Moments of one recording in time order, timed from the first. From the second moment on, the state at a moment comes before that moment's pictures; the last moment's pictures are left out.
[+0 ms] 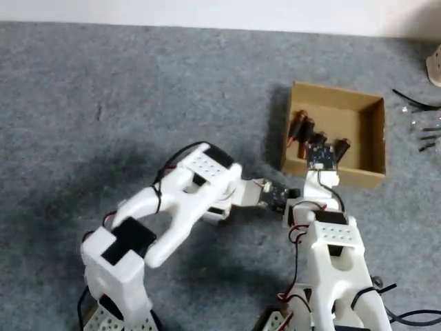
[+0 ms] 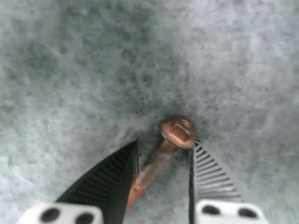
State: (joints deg) left arm 27.6 18.9 16.0 63.0 -65.2; right arm -2.0 -35.3 71.1 33.2 6.5
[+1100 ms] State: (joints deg) left arm 26.5 -19.8 43.7 48.7 -39.2; right arm -2.0 -35.3 71.1 33.2 6.5
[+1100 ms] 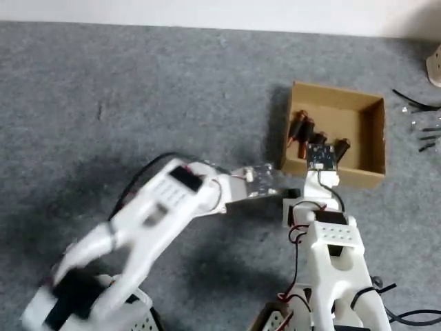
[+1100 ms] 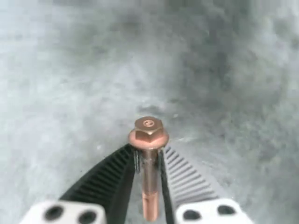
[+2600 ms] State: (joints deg) left arm 6.0 -102.9 96.1 14.7 1.9; right arm -32.4 -99.3 96.0 24.1 9.6
